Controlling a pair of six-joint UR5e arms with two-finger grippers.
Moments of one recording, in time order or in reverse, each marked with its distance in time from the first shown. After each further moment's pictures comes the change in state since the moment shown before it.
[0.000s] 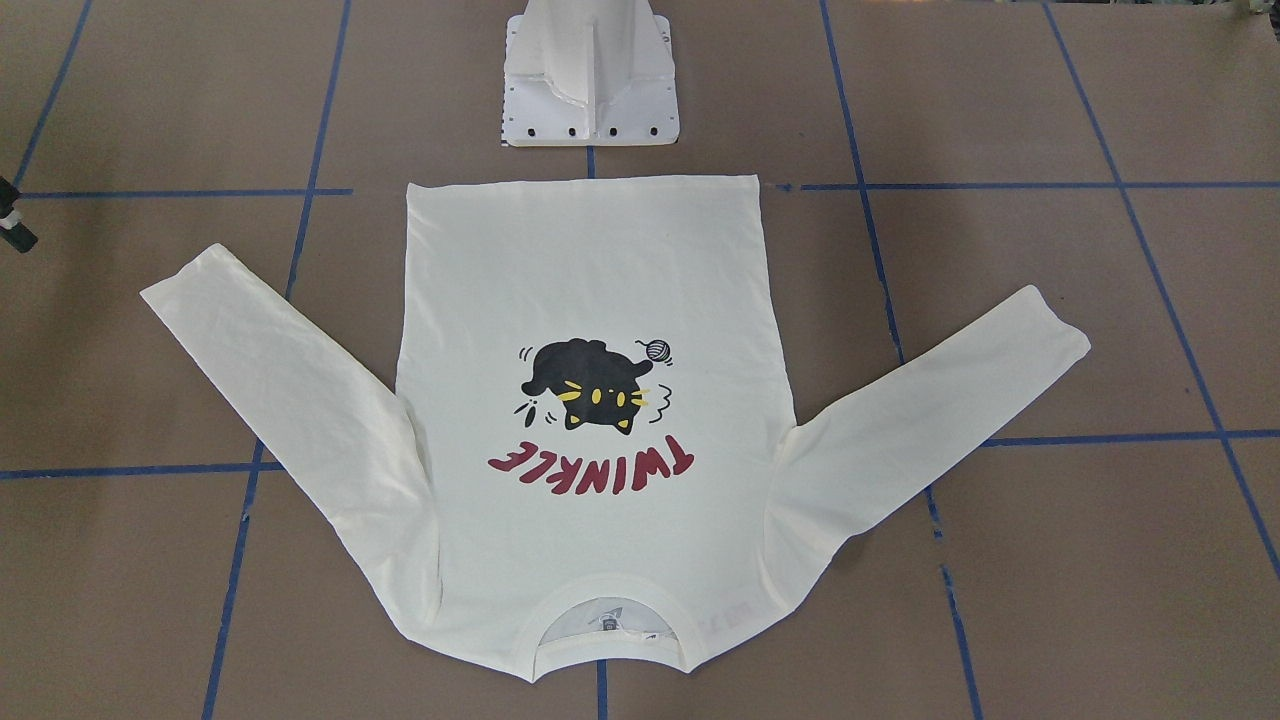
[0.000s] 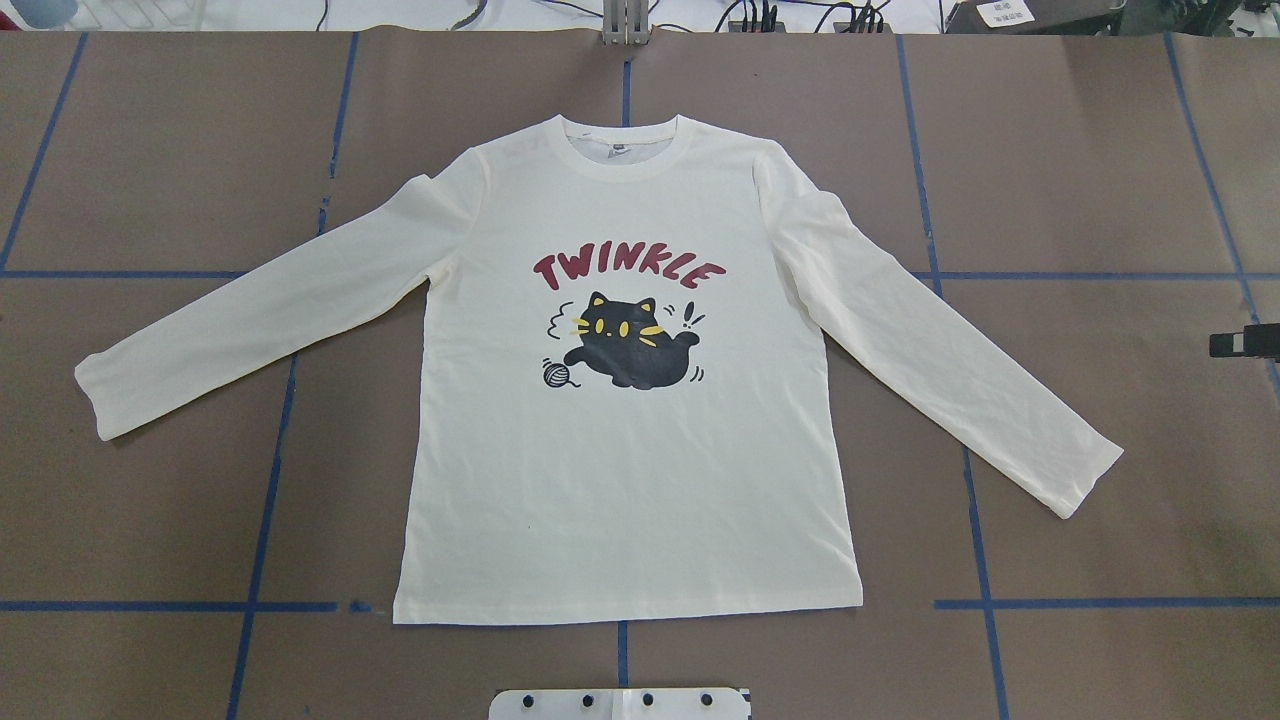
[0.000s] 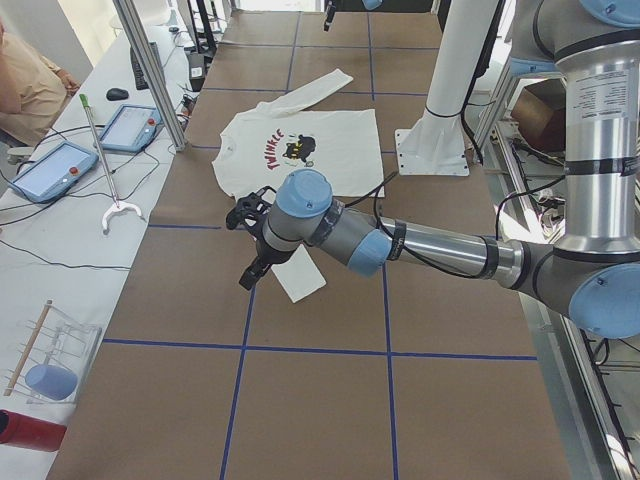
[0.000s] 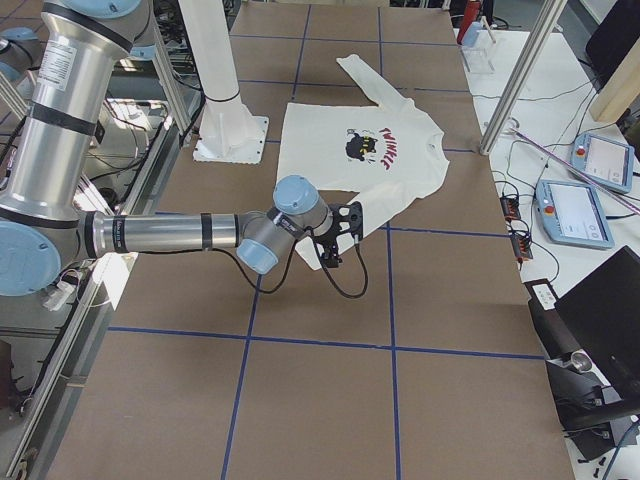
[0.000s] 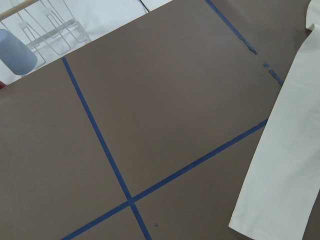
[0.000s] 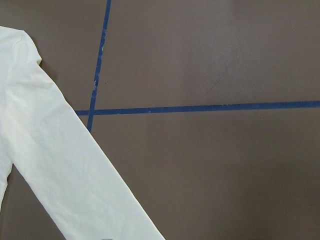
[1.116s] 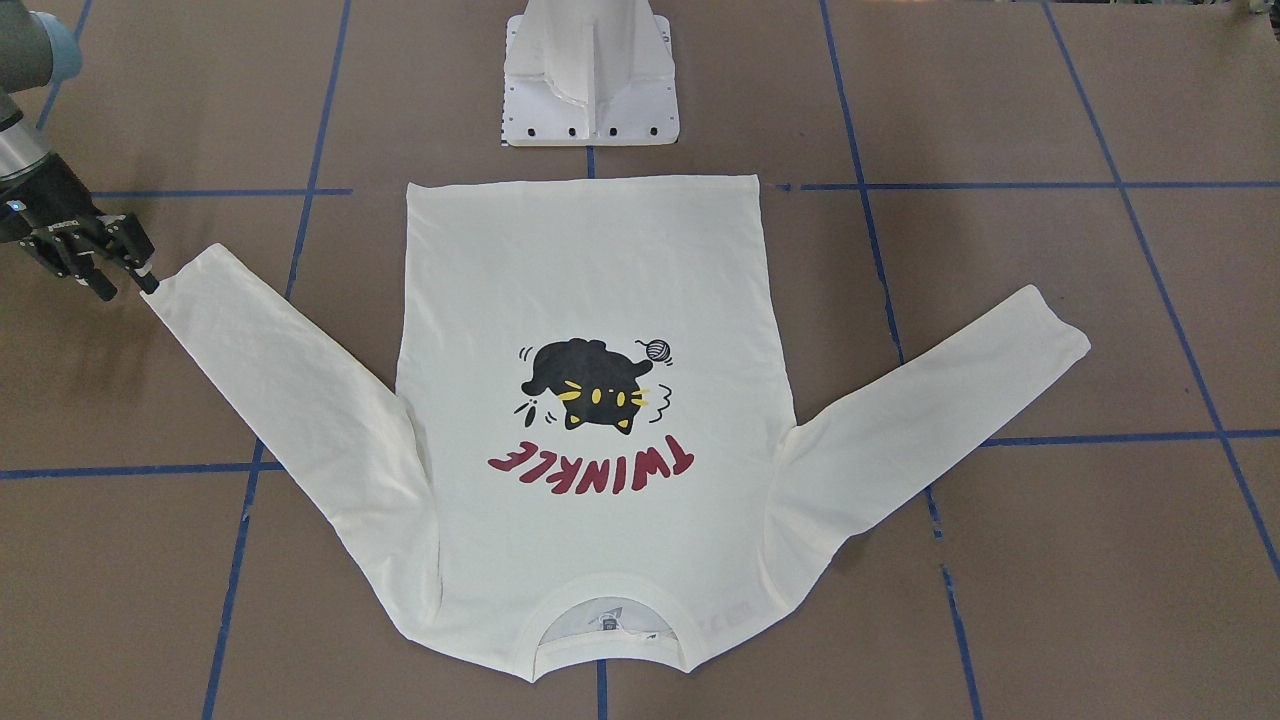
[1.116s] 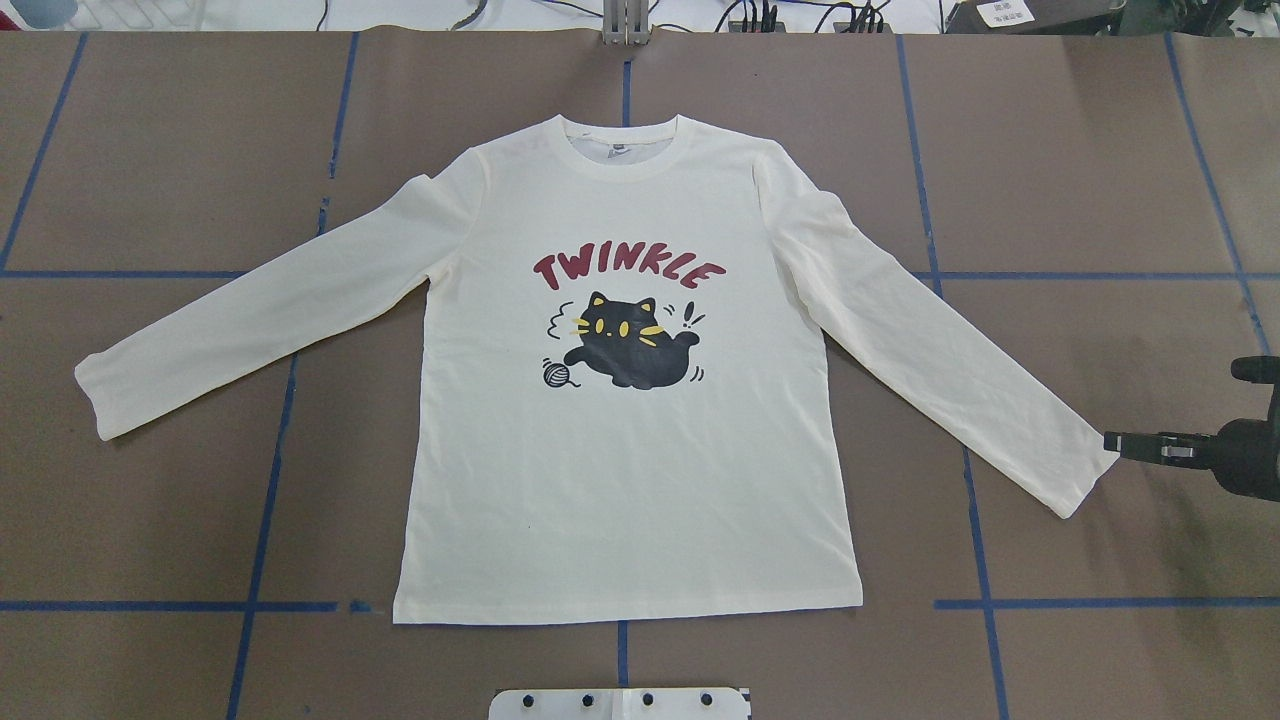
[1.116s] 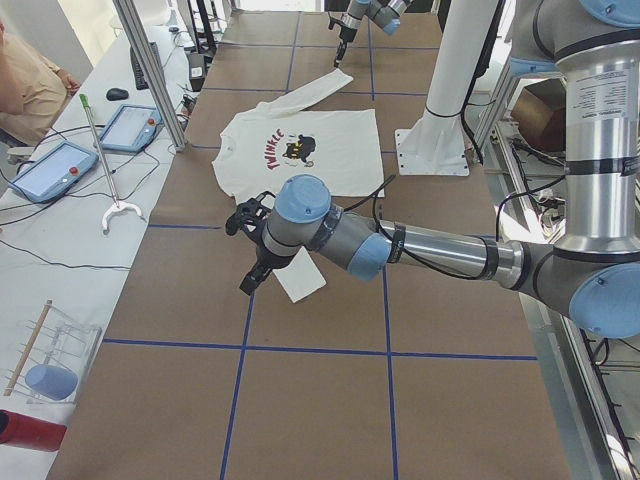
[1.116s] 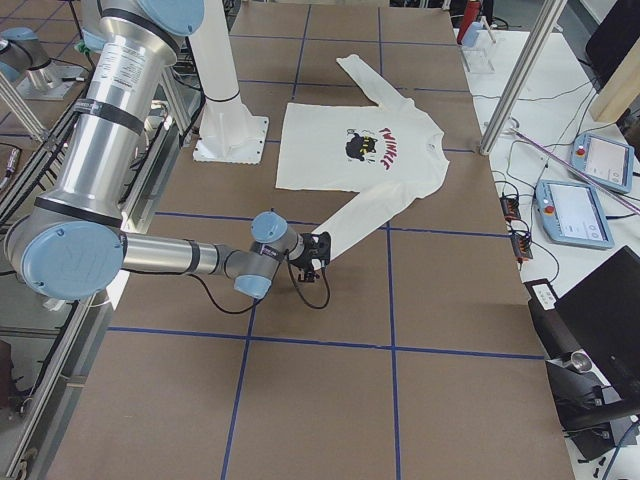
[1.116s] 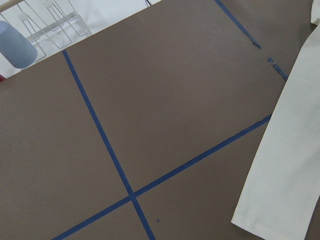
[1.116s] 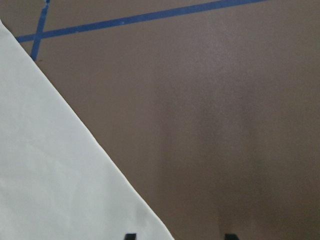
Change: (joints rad) left arm 0.001 0.001 0.018 -0.001 0.001 0.003; right arm -0.450 -0.022 -0.215 0.311 -0.440 0.248
